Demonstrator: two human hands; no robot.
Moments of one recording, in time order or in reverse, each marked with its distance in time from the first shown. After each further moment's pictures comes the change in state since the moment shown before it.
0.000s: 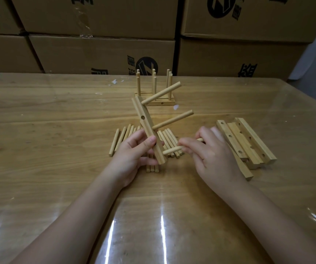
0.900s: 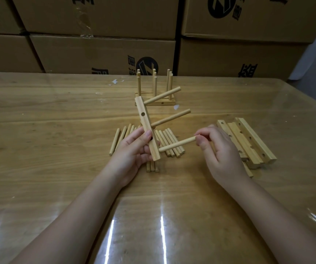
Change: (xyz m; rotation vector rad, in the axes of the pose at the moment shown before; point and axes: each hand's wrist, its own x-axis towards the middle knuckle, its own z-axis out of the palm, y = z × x) left_hand -0.002 0.004 0.002 -0.107 0.035 -0.040; right_hand -0.004 0.019 0.007 0.355 0.049 0.209
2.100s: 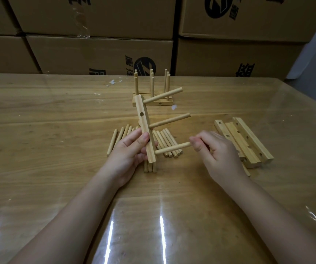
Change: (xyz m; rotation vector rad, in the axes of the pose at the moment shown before) left_hand 0.002 -0.002 -0.002 0.054 -0.003 0.002; right_hand -0.002 -0.002 -0.006 -0.041 -0.042 -0.003
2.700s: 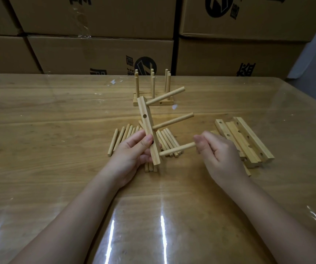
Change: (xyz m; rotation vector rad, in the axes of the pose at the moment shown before) left_hand -0.002 0.001 0.001 0.054 -0.083 0.005; right_hand -0.002 -0.001 0.001 0.060 0.018 0.011
